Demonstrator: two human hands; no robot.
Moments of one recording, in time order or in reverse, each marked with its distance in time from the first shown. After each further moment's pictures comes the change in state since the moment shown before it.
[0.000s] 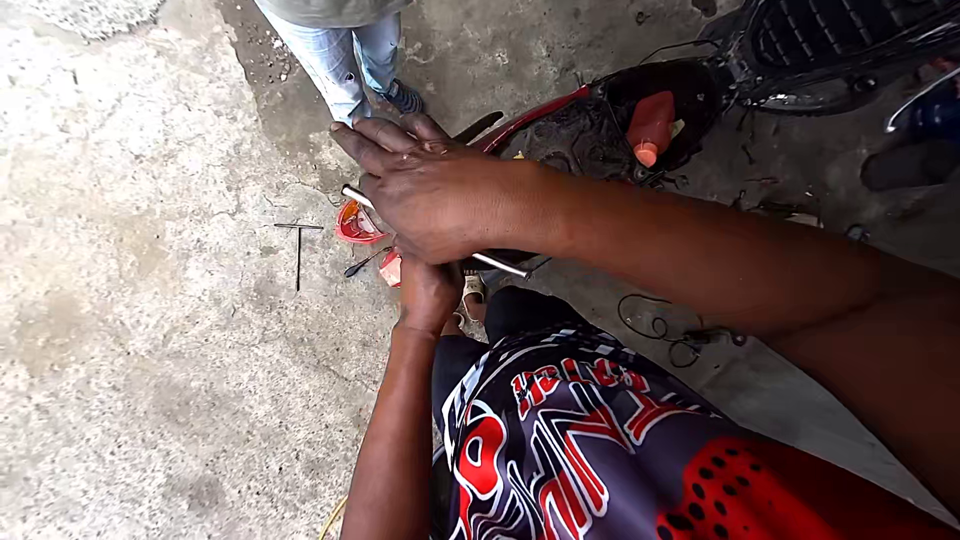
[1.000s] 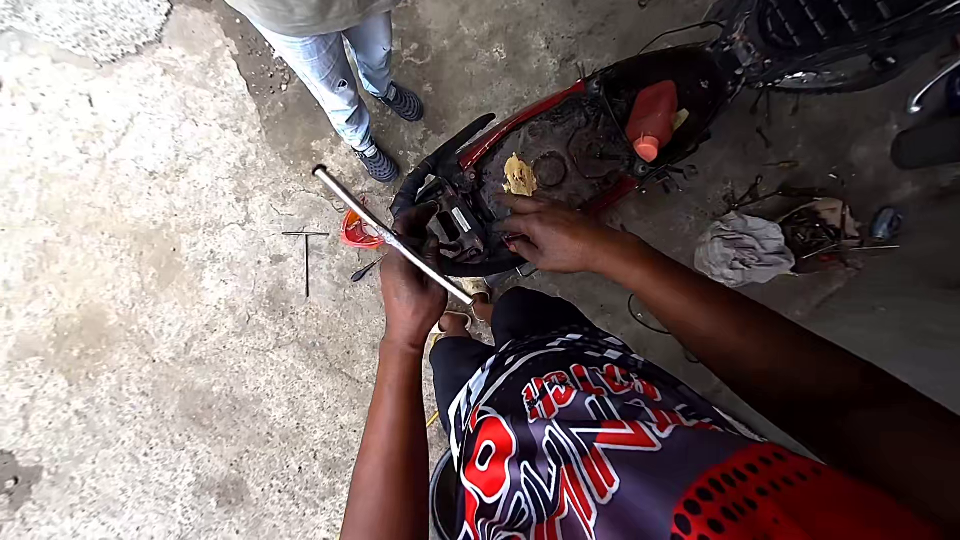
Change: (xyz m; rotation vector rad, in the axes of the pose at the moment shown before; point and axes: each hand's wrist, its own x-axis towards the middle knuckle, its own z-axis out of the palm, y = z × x) left_hand 0.020 0.007 -0.013 -0.277 -0.031 -0.054; right_hand -0.112 0.095 0.150 0.421 0.028 0.293
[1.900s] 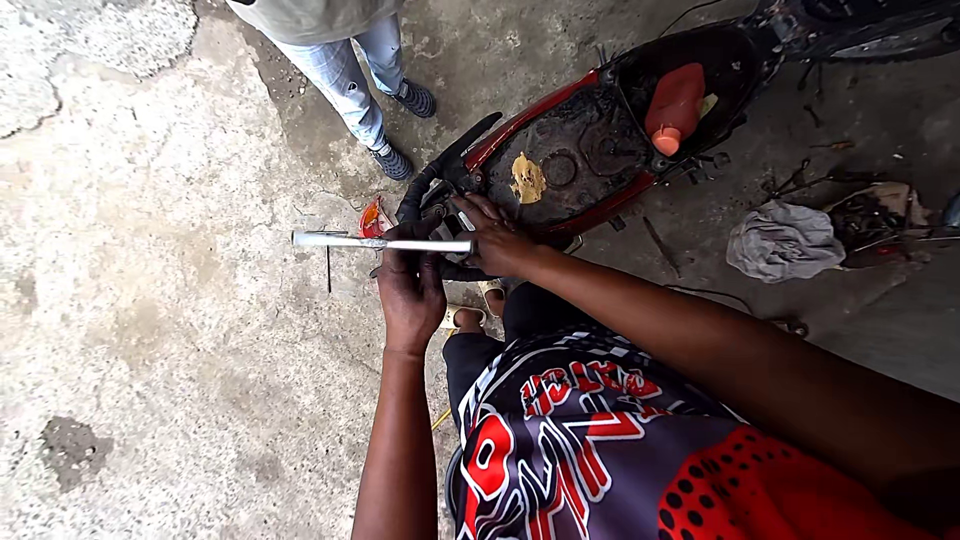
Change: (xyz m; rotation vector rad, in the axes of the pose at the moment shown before) left_hand 0.006 0.003 0.002 -0.136 0.028 -0.041; right_hand 0.082 -0.004 0.084 0.010 0.097 -0.045
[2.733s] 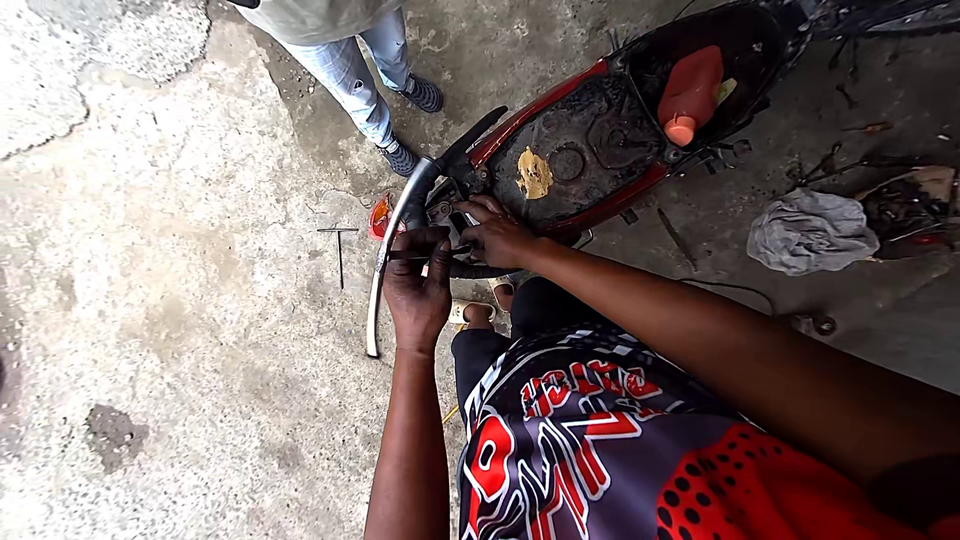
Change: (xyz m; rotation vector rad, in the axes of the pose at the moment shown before) left_hand -0.002 0.005 0.007 -0.112 0.074 -0.060; right_hand 0.014 0.018 0.019 0.089 -0.007 -0.006
